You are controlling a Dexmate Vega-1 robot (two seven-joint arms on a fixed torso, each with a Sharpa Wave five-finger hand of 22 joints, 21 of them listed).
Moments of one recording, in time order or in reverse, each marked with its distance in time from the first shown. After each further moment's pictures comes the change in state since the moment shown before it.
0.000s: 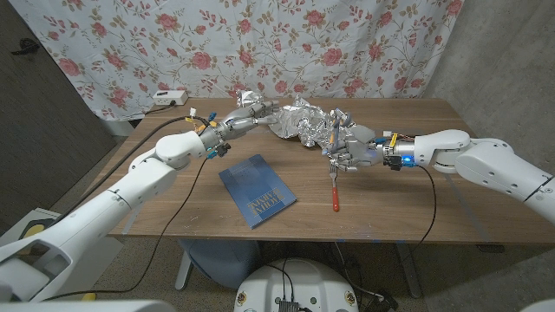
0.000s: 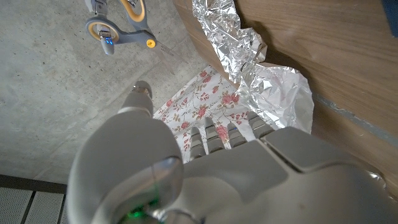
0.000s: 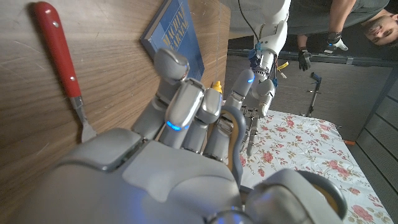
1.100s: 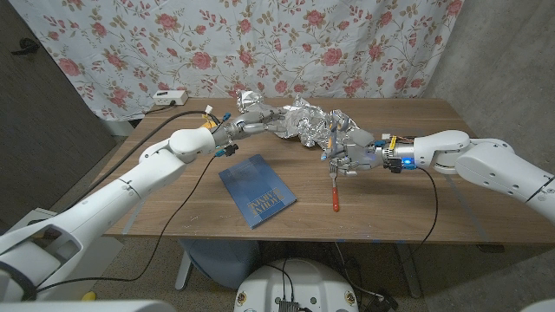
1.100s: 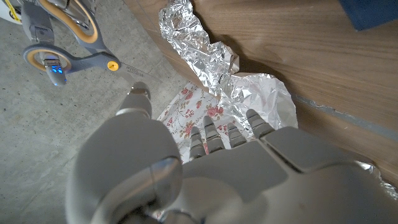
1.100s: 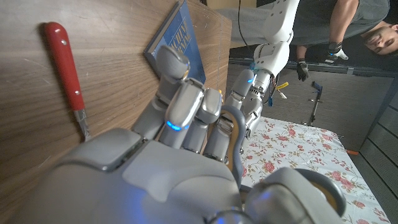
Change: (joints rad) left arm -0.098 -0.014 0.098 0.017 0.202 0.071 0.035; left_hand -0.002 0.014 0.008 -0.008 -0.005 0.011 0.000 0.009 0.000 0.022 0.000 0.012 -0.019 -0.001 -0.009 0.000 -0.005 0.016 -0.027 0.005 0.000; right arm 0.001 -0.016 -0.010 -0.020 -0.007 -0.007 0.024; right_hand 0.009 0.017 0.004 -0.004 0.007 0.000 0.000 -0.008 0.014 0.002 0.002 -0.002 0.000 0.000 0.000 0.000 0.000 0.007 0.000 -0.025 -0.009
